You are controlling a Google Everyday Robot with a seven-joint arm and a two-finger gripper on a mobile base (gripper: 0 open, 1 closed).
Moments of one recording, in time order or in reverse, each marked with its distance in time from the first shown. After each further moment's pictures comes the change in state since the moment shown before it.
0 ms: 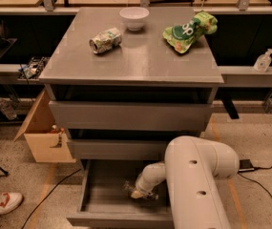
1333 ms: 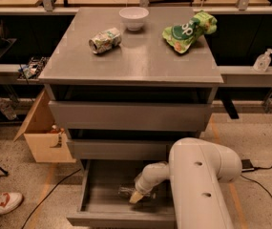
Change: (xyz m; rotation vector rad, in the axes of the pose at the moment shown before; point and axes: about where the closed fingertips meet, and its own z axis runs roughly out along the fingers) arm -0.004 0.004 0.002 -0.019 -0.021 -0.016
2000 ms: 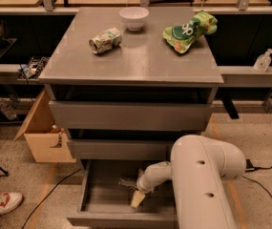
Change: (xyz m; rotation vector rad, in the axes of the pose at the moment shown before) arm 0.000 -0.005 -0.016 0.042 -0.013 0.005
